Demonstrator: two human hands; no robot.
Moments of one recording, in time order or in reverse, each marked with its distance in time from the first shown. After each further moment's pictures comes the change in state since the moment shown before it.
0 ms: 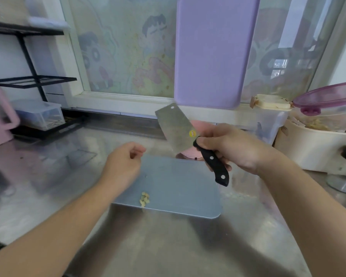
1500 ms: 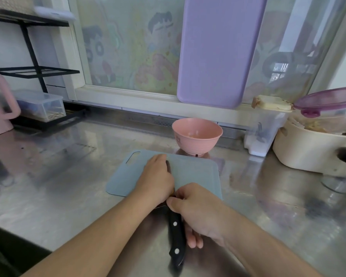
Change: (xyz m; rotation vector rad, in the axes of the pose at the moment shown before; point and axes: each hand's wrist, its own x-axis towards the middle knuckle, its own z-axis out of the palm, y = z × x) left_hand -0.057 0.046 0.041 0.179 -0.280 -0.121; right_hand -0.063 0.018 0.121 0.004 -0.187 0.322
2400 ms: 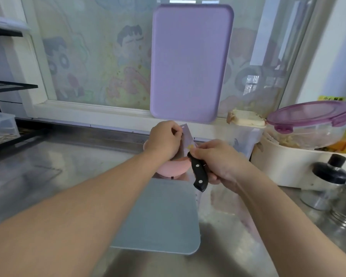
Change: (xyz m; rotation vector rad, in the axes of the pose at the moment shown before) left_hand 0.136 0.117 0.012 -0.102 0.189 0.298; right_hand 0.051 -0.018 -0.155 0.259 0.391 -0.162
